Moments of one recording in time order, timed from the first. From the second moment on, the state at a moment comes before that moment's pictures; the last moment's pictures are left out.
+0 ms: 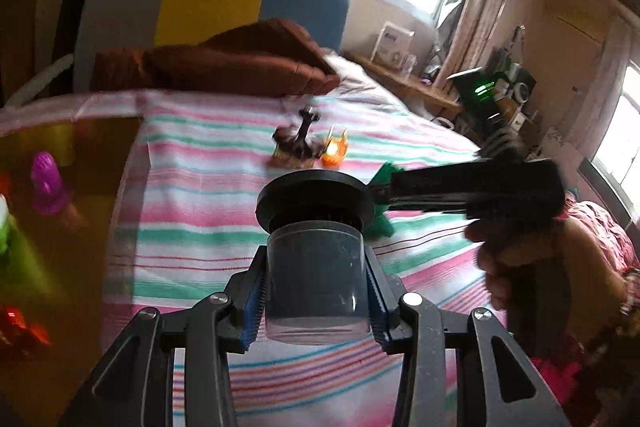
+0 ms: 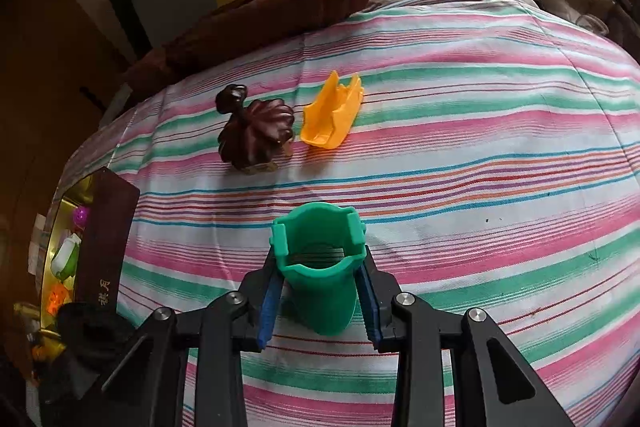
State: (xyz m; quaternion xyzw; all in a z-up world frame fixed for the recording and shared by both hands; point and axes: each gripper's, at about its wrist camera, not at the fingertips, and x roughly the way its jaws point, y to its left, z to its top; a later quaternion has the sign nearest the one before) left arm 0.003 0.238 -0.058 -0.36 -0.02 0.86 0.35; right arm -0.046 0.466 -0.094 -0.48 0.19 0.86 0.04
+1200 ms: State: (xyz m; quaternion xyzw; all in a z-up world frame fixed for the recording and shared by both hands) left arm -0.141 0.138 -0.083 -0.53 -0.12 0.81 0.20; right arm -0.044 0.449 -0.079 -0.45 0.16 0.88 0.02
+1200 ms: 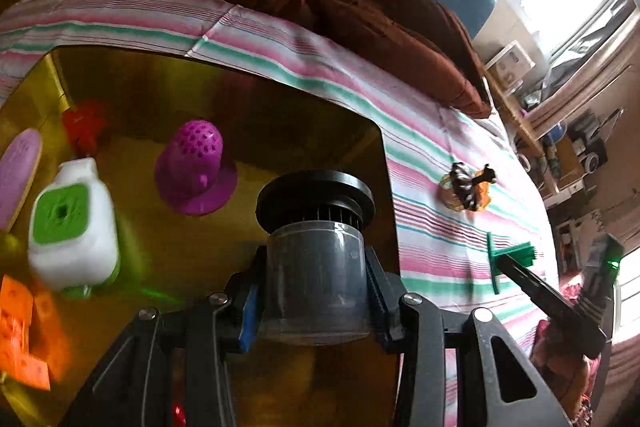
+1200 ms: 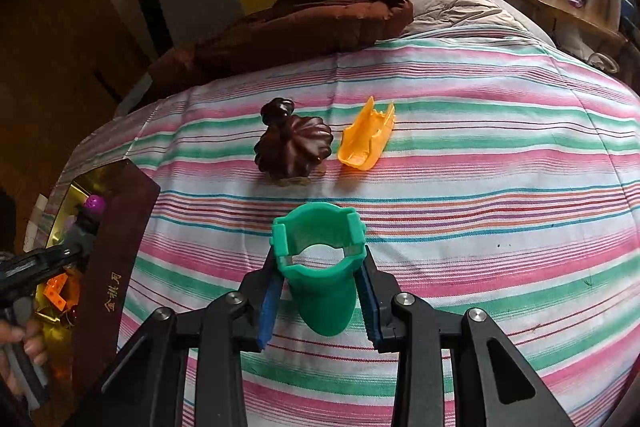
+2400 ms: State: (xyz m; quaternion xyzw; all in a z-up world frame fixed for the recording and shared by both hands) left arm -0.081 0.129 -0.050 -0.43 -0.03 0.89 0.17; right arm -0.045 0.442 -0.072 -0.44 0.13 0.89 0.02
